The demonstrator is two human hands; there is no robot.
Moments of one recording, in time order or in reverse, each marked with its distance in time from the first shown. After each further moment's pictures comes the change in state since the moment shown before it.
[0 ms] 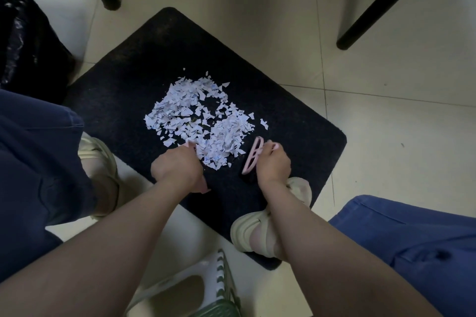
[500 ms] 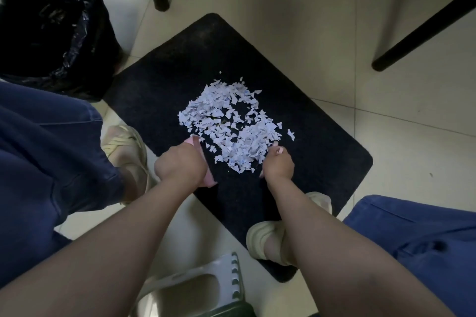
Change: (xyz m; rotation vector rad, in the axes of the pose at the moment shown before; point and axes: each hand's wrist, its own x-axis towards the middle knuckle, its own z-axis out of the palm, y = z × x) left_hand 0.010 -0.052 0.001 -0.229 0.139 -0.185; right_hand -0.008 -0.031 0.040 0.017 -0.211 0.041
